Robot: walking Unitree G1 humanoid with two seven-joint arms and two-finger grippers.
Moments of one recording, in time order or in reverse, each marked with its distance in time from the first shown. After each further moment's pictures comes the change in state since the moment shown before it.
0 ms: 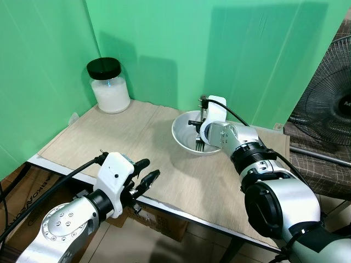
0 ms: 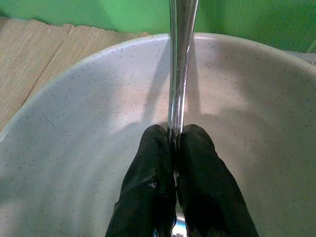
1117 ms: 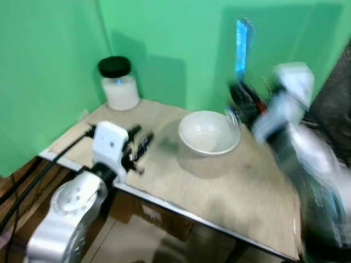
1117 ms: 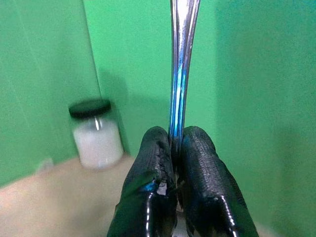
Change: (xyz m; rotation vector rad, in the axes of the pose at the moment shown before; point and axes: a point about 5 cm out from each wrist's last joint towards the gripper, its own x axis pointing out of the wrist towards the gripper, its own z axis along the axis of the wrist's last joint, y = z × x) left arm 0.022 0.026 0.035 -0.037 -0.198 0.307; right arm -0.166 -0.047 0.001 -0.212 -0.690 0.292
